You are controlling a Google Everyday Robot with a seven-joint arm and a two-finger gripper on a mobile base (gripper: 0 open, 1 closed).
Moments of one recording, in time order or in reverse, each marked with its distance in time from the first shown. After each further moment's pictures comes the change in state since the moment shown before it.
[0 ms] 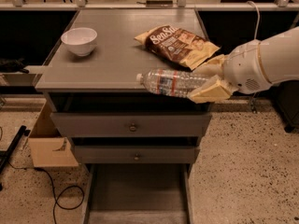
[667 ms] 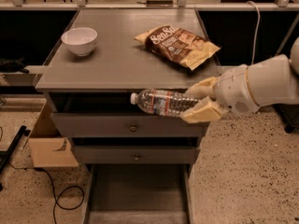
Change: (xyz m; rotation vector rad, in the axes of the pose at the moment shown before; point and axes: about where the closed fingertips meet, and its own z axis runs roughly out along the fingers) arm 0.022 0.036 0.028 -0.066 -0.015 0.052
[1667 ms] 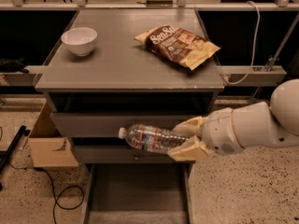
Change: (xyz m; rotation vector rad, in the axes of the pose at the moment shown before) arm 0.034 0.079 0.046 -0.115 -0.044 0.115
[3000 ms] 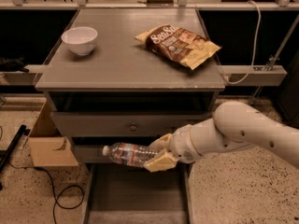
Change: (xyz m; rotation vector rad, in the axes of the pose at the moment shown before) arm 0.046 -0.004 0.119 -0.147 0.016 0.096
